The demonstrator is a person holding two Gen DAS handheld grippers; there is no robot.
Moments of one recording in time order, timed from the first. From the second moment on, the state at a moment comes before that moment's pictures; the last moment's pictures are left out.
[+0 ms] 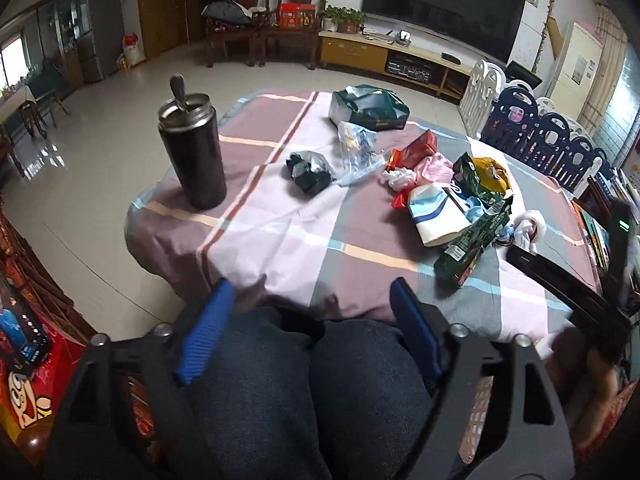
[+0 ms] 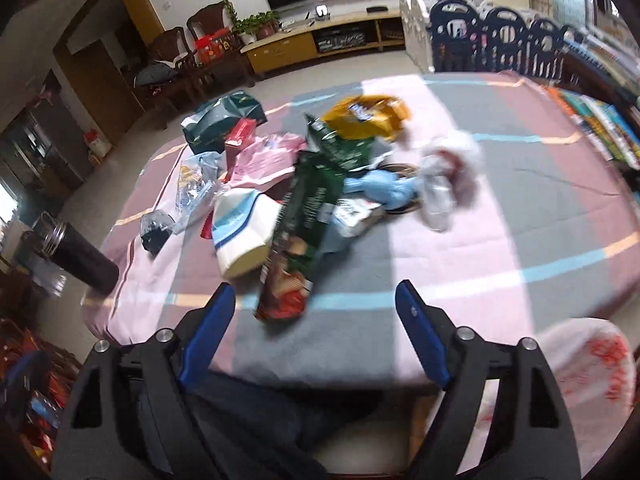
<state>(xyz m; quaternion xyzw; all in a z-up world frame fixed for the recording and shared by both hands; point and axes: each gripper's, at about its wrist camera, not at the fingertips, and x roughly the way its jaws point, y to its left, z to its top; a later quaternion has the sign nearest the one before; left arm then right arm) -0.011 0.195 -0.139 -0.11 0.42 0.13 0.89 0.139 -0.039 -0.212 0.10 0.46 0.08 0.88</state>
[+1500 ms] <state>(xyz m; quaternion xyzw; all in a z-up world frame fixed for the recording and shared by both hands) 0.179 0.083 -0.164 -0.15 0.43 -0.04 0.89 0.053 -0.171 -0.178 0.05 0.42 -0.01 0.91</state>
